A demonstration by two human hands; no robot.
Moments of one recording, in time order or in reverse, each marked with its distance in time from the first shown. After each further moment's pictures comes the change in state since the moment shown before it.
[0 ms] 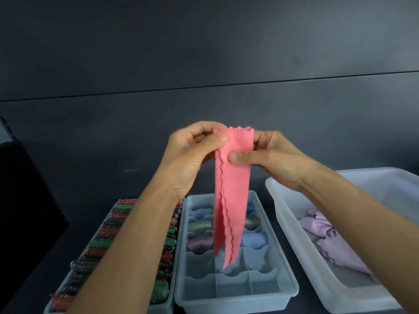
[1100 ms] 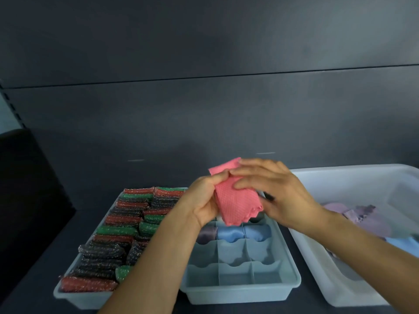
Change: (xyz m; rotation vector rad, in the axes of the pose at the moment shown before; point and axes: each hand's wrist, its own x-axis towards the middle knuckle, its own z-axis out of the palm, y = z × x) left_hand -0.028 -0.070 0.011 -0.421 0.165 -0.736; right_hand -0.045 0.062 0.005 -1.094 0.036 -0.633
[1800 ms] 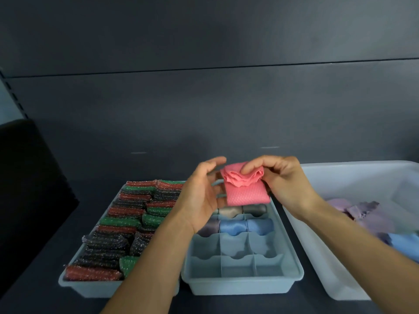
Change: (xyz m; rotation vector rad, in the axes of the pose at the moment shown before) left_hand -0.019 -0.007 -0.014 0.123 -0.047 0.227; right_hand 0.012 -0.011 0.011 0.871 0.144 0.670
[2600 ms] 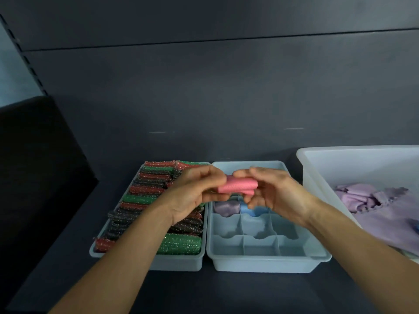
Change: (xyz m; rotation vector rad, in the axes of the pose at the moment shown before) left_hand -0.023 -0.002 -0.086 0.238 -0.121 -0.040; right_hand -0.016 0.027 0.050 0.440 -0.276 0.473
